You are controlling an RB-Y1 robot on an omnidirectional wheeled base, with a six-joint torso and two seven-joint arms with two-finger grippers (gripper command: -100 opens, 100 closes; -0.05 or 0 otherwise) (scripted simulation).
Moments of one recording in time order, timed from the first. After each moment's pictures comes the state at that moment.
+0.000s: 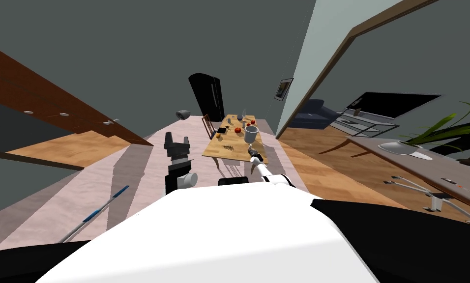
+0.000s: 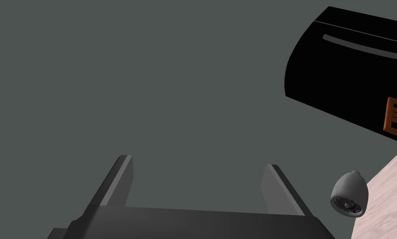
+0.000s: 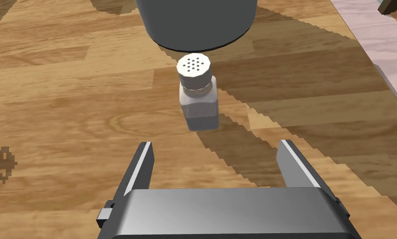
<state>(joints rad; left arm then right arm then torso) 0.48 -0.01 0.03 -2.23 0.08 -0.38 0.11 -0.35 -0.12 -0.07 -0.61 -0.70 -0.17 -1.16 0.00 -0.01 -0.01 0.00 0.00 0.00</state>
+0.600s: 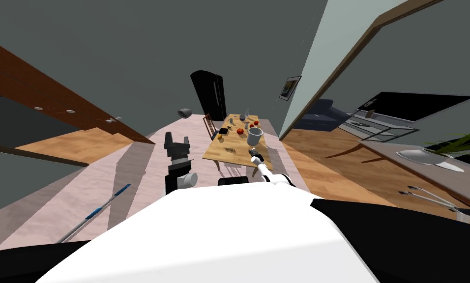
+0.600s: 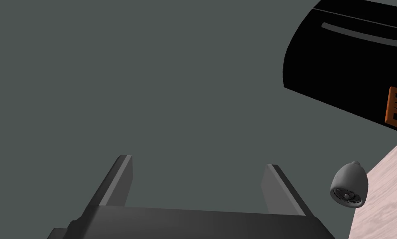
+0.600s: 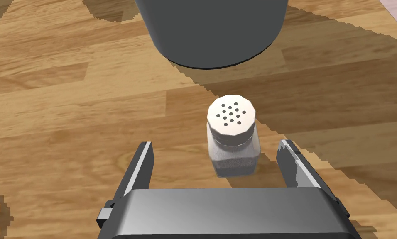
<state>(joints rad) 0.48 -0.01 0.03 -2.23 0.08 -0.38 0.11 -0.36 -0.12 -0.10 -0.59 -0.75 -0.16 -1.18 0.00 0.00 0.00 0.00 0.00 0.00</state>
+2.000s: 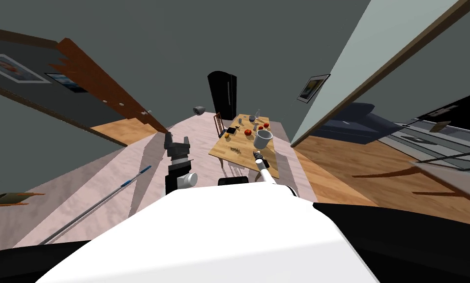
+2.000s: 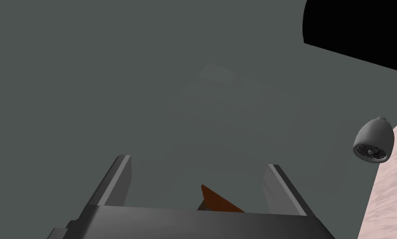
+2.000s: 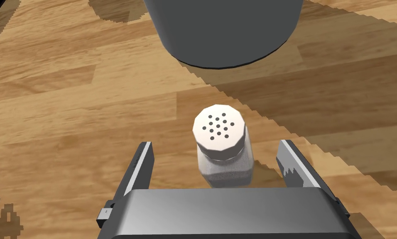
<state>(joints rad) 0.48 -0.01 0.03 -2.23 0.08 -0.38 0.11 -0.19 -0.08 -0.25 -0.80 -1.06 -0.13 -0.84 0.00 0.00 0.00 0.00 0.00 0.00</state>
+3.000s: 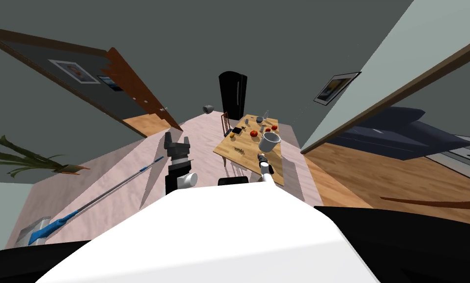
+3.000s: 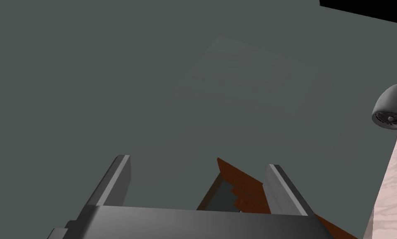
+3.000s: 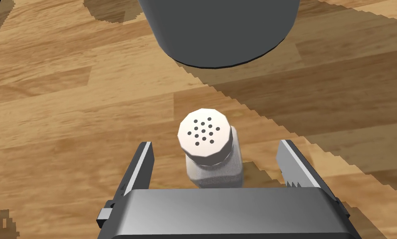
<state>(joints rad) 0.48 -0.01 0.03 -2.23 0.08 -0.38 0.11 -0.08 -0.03 -0.39 -0.95 -1.27 -0.11 -0.58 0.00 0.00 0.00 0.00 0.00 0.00</state>
